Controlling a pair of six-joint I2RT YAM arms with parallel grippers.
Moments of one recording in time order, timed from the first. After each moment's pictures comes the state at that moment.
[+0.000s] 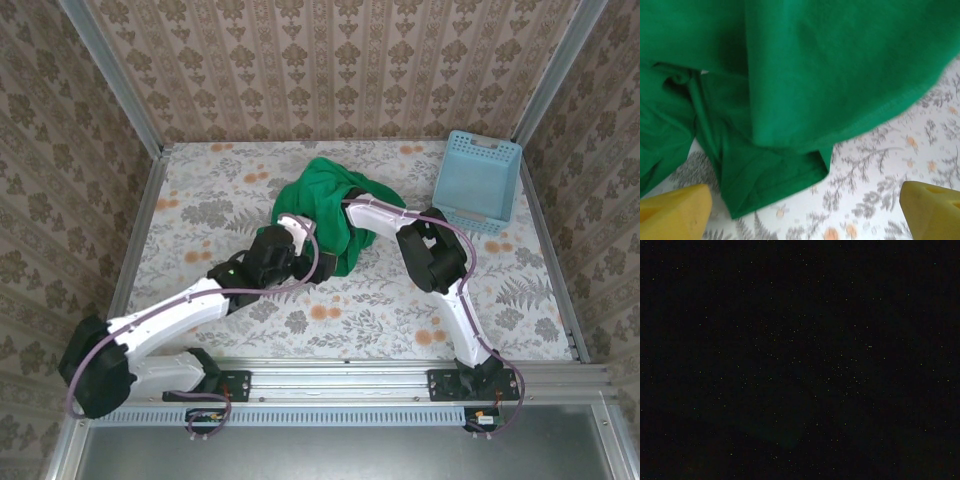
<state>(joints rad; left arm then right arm) -0.86 1.20 0.73 -0.07 -0.04 -0.32 0.62 2.30 1.78 -0.56 0.25 0.69</state>
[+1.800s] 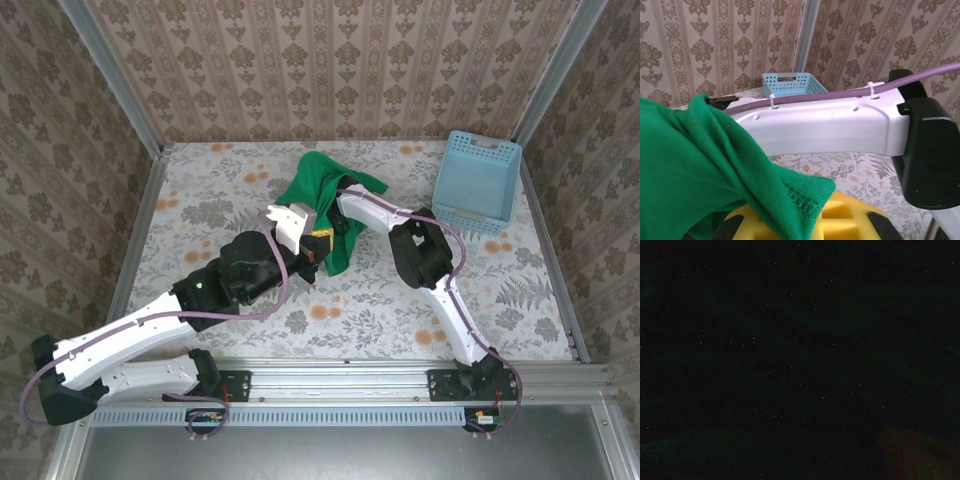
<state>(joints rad) -1.14 0.97 0.98 -0.18 -0.21 -0.28 0.61 2.45 2.08 -0.85 0.35 0.70</state>
